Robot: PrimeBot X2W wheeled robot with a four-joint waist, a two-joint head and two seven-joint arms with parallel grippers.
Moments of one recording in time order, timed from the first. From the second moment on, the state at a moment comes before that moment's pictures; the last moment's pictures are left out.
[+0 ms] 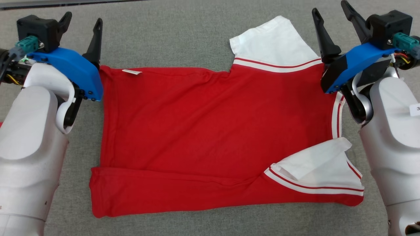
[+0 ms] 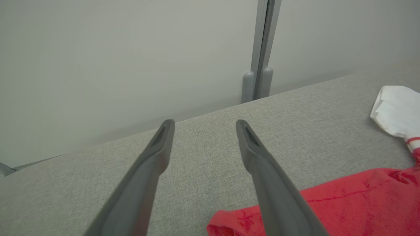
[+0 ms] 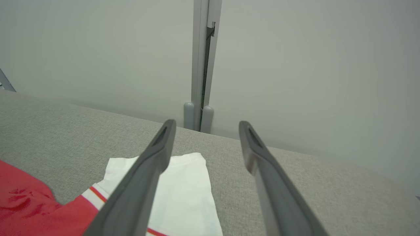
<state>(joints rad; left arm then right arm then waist) -0.86 0.34 -0.33 0.64 -0.35 -0.13 0.03 -0.86 -0.20 0.15 0.59 0.17 0.13 -0.05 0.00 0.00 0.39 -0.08</state>
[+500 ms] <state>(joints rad) -0.91 0.43 -0.61 0.72 -0.66 -0.13 0.25 -0.98 -0.19 0.19 0.82 0.18 0.13 -0.16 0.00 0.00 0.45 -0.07</state>
